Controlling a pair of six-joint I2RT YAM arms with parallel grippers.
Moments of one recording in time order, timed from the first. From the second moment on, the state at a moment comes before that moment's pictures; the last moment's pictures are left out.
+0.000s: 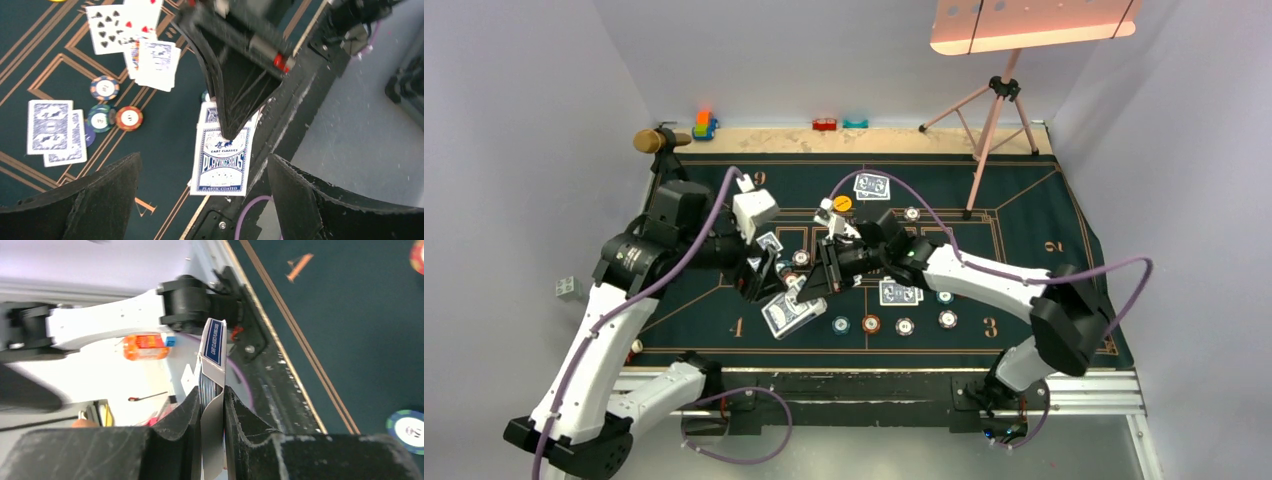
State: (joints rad) left arm -0.42 0.94 1.26 -1.12 0.59 0.22; right arm 0.90 1.49 1.03 0.03 -0.70 0.90
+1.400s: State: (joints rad) left arm 0.09 1.05 1.08 -0.71 0.22 0.09; right arm 0.74 1.36 1.16 -0.37 -0.21 0.48
